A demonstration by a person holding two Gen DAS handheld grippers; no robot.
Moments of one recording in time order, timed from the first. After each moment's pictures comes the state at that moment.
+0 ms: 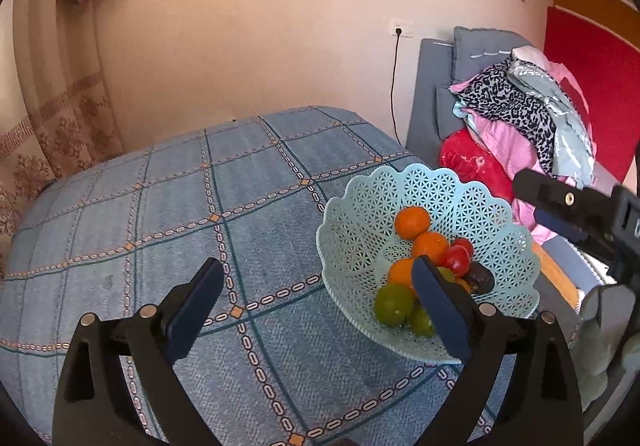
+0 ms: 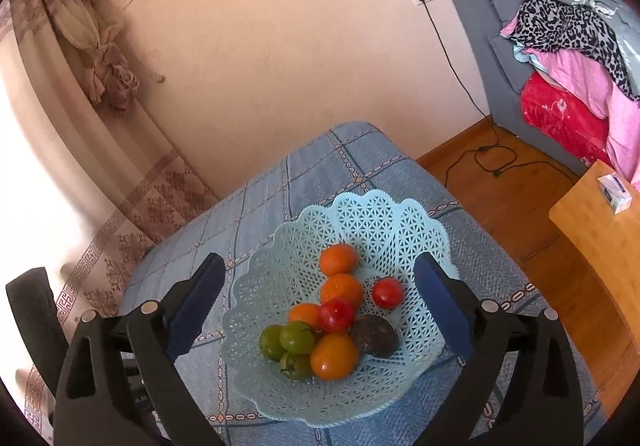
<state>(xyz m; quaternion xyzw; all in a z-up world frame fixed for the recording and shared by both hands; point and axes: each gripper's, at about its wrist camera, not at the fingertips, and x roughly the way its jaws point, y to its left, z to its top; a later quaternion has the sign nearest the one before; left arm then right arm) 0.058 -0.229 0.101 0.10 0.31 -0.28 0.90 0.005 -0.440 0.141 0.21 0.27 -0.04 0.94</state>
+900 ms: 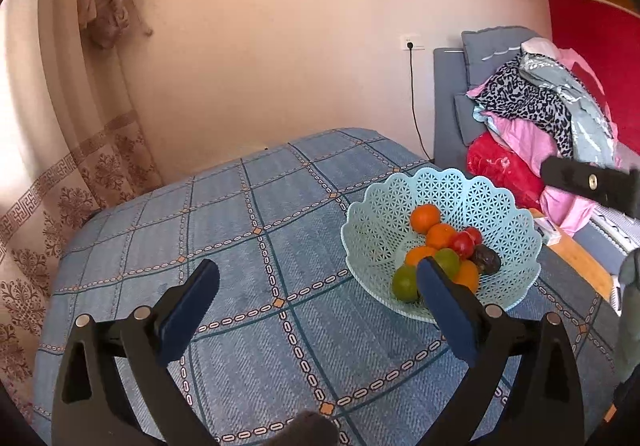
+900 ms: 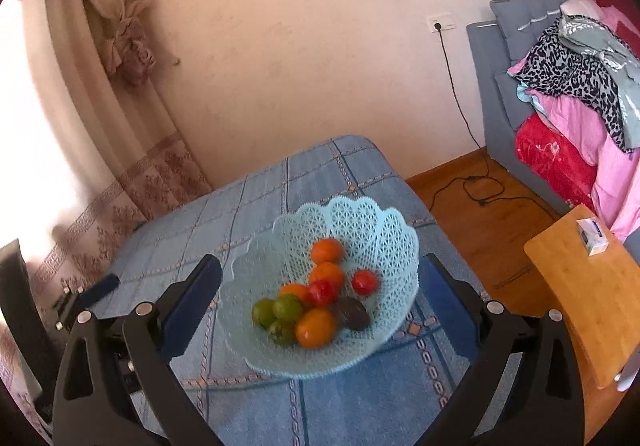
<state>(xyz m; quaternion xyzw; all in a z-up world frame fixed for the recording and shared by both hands) 0.008 -0.221 0.114 0.15 0.25 -0.23 0.93 -0.043 -0.424 0.164 0.13 0.27 -0.04 0.95</state>
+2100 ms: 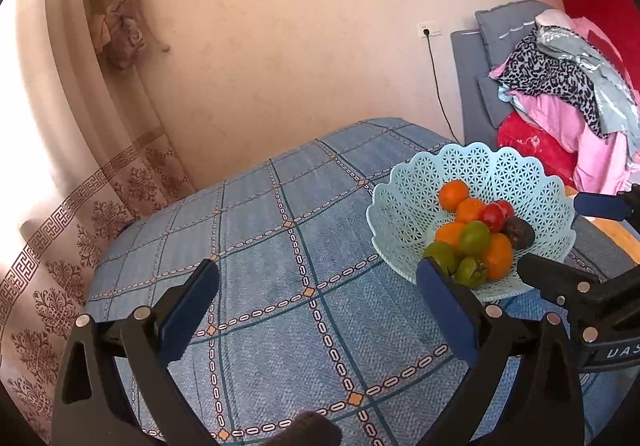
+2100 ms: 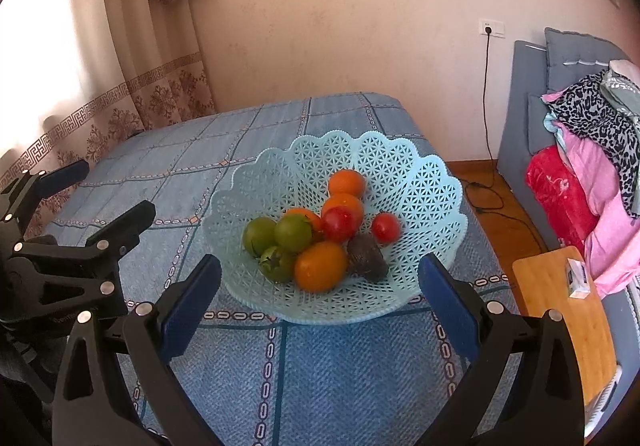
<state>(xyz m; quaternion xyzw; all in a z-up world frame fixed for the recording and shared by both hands) -0.001 -0.227 0.093 0.21 0.23 -0.17 0.94 -0.025 -0.387 0.109 0.00 0.34 -0.01 0.94</state>
